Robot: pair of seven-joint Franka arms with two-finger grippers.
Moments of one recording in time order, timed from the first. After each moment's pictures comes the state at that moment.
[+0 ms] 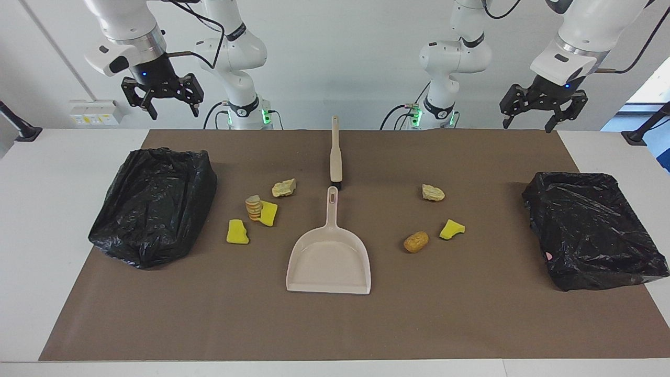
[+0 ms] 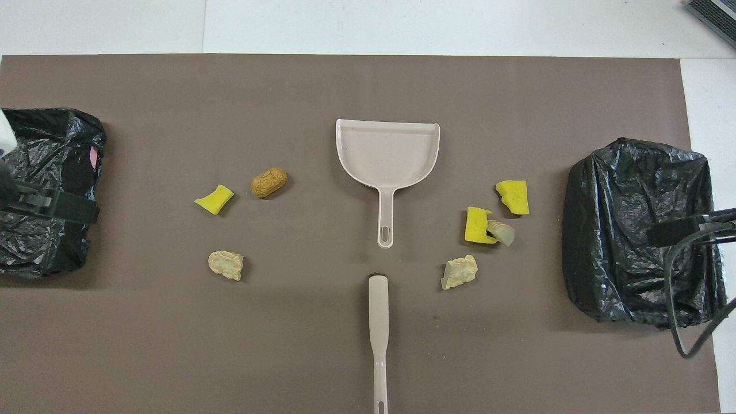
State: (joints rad) left arm -0.09 -0.07 -0.05 -1.58 0.01 1.48 0.12; right arm 0.09 -0.14 -0.08 -1.66 -0.03 1.48 -0.09
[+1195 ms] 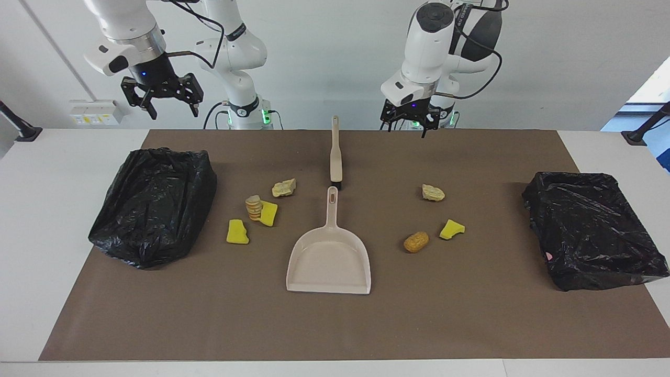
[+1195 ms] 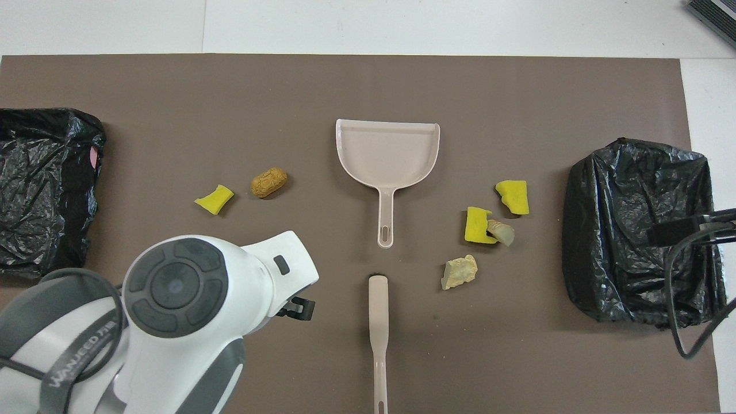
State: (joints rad) left arm -0.10 -0.20 -0.51 -2.02 -0.10 1.75 -0.25; right arm 0.09 -0.14 -0.08 -1.66 -0.03 1.48 -0.09
